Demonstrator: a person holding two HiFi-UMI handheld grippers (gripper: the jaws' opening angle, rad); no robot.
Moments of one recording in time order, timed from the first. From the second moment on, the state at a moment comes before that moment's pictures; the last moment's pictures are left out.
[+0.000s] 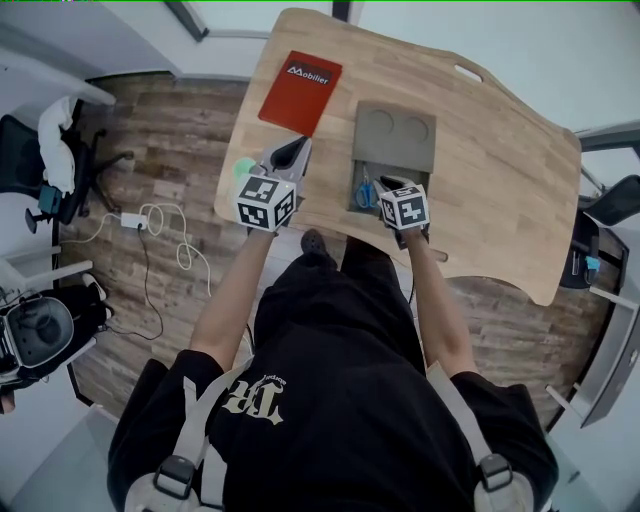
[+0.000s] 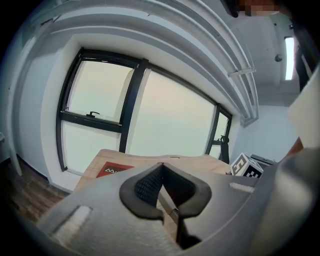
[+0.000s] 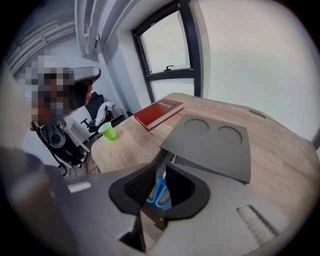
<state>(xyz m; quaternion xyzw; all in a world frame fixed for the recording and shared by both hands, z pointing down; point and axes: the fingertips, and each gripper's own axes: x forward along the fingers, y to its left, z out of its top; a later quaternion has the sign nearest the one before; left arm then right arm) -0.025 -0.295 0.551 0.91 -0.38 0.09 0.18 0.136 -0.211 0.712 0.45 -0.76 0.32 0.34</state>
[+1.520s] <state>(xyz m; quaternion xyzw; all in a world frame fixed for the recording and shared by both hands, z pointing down) -0.030 -0.274 0.598 0.90 -0.37 0.11 0.22 0.149 -0.160 0.818 0.42 -0.64 0.38 0.52</state>
